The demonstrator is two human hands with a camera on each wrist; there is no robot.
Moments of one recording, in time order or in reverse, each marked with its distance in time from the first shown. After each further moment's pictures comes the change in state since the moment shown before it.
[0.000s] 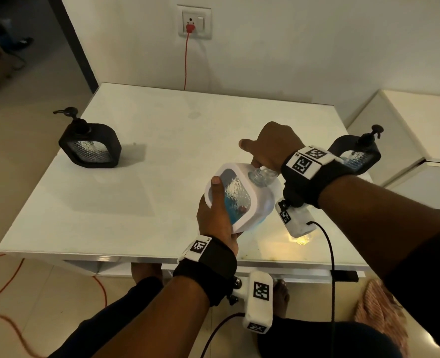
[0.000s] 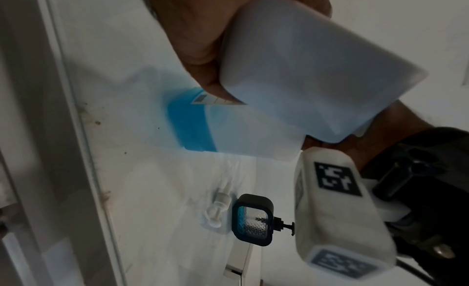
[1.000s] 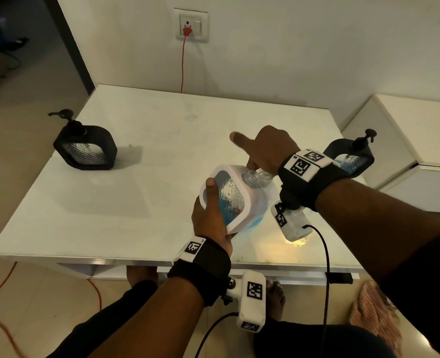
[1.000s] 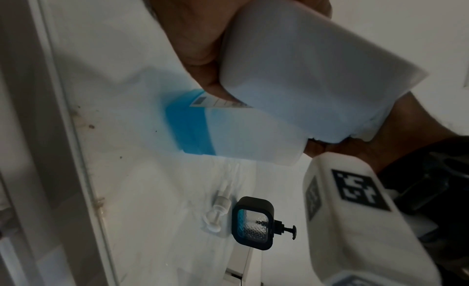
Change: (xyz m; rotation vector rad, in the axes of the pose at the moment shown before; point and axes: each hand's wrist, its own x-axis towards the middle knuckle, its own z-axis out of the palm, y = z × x) left_hand 0.003 0.003 0.000 -0.006 -0.006 0.000; right_hand -0.004 0.000 -0.003 0.069 -0.020 -0.007
